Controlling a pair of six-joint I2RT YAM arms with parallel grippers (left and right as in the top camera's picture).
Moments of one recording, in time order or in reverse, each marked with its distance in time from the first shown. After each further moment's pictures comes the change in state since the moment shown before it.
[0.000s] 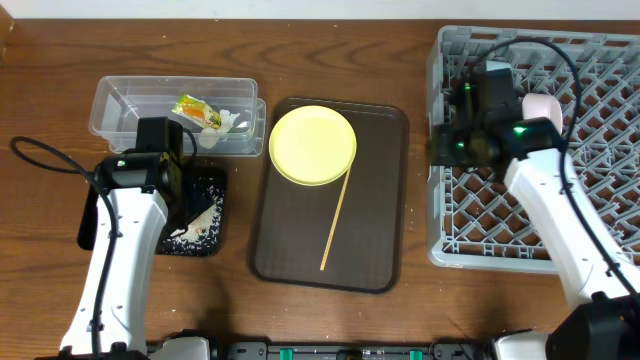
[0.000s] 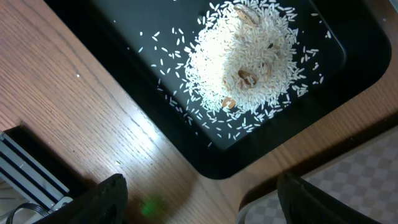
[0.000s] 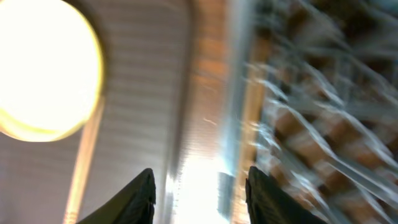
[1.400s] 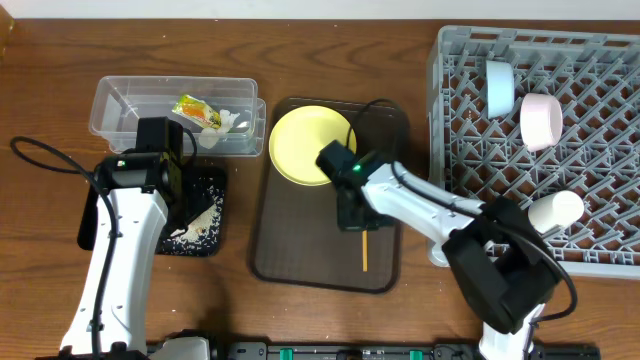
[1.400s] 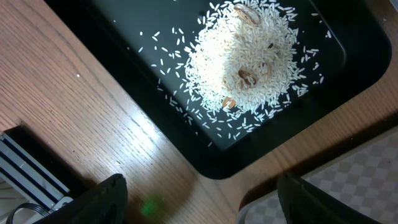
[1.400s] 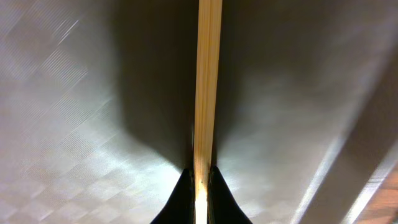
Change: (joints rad) left arm 0.000 0.000 0.000 0.000 0.000 0.000; right arm 0.479 0.401 0.008 -0.100 0.180 0.472
